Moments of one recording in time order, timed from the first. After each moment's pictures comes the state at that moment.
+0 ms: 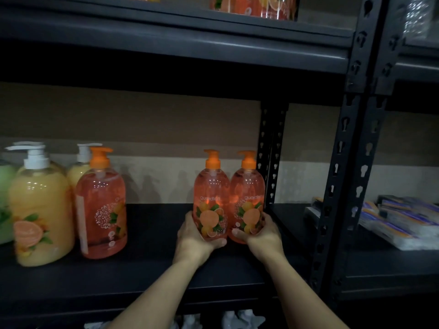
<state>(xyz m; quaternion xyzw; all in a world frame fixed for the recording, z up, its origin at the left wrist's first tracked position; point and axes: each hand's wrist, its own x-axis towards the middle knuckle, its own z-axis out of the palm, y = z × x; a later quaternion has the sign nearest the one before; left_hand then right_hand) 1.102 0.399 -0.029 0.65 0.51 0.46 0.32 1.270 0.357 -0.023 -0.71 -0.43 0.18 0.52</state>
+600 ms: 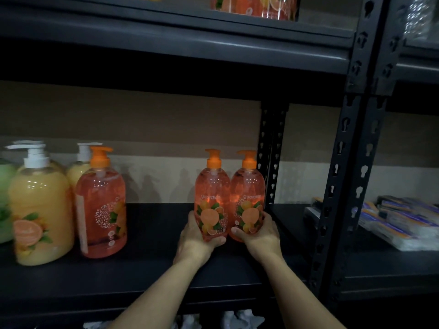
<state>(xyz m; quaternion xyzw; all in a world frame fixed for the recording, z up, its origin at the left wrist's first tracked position) 1.104 0.401 -0.031 0.67 0.52 0.43 0.31 1.268 0.355 -0.019 -0.71 -0.45 0.15 0.52</state>
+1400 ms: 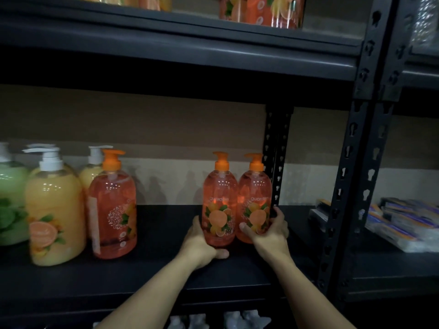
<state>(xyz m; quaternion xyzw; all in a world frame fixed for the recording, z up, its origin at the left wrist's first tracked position) 1.081 0.388 -0.011 0.69 0.54 0.32 0.37 1.264 0.349 -0.017 -0.70 -0.45 0.13 0.54</state>
